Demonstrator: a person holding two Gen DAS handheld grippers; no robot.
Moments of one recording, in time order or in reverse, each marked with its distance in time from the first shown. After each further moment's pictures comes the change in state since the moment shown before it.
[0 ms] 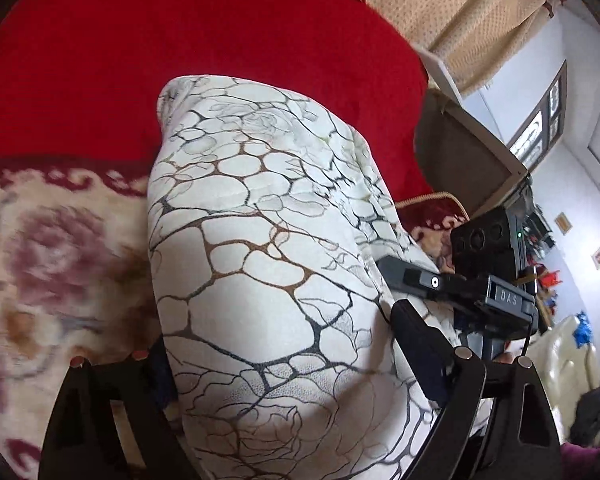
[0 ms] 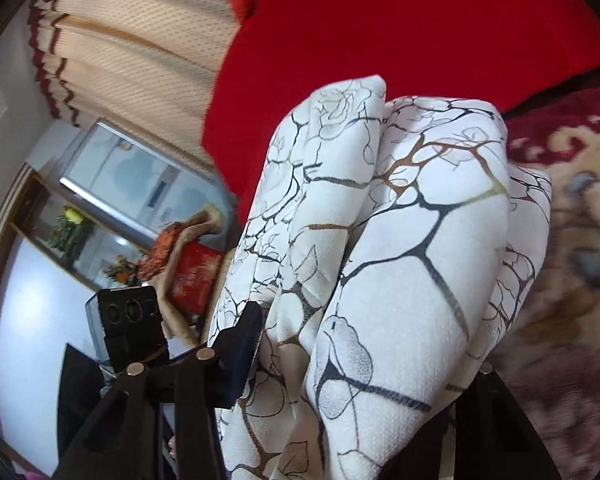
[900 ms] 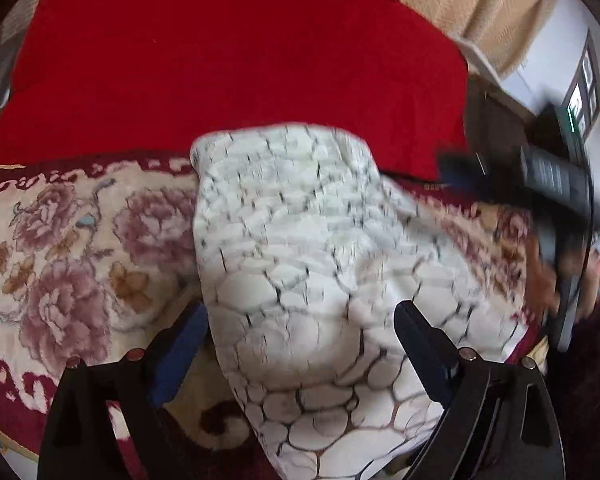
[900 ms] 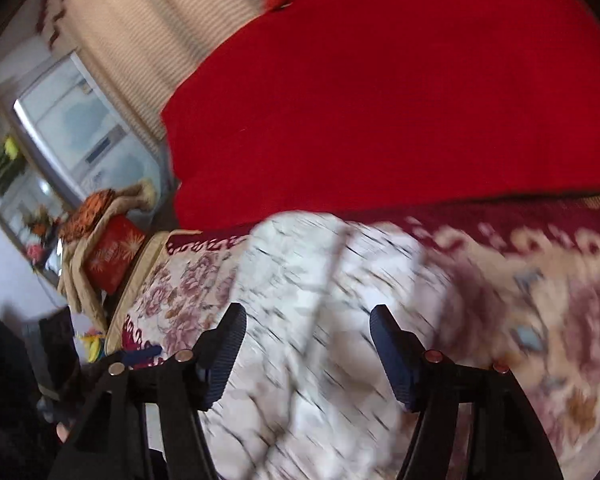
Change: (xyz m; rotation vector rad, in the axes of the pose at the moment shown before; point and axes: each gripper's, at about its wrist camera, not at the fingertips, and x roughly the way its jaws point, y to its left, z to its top) left arm -0.048 0.013 -0.057 0.054 0.041 0.226; right arm 0.033 0.095 0.025 -0.266 0.003 -0.382
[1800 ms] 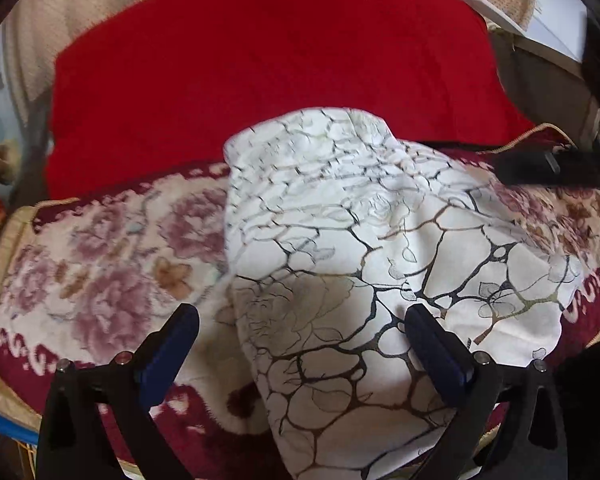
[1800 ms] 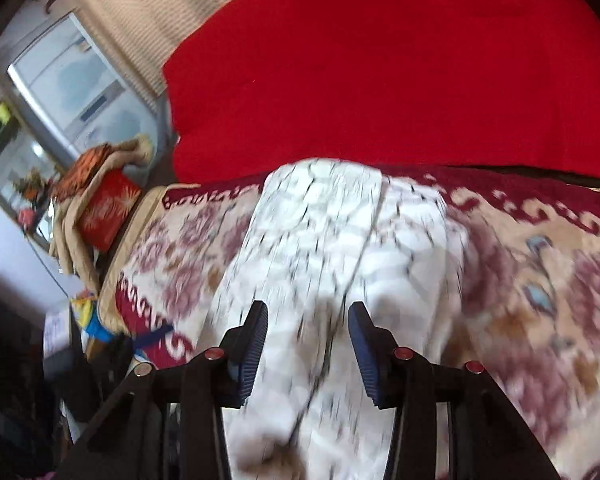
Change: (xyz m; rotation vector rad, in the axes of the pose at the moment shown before) left arm -0.001 -0.037 -0.034 0.122 -0.065 0.331; right arm -0.011 0.039 -0.047 -0.039 0.127 -0.059
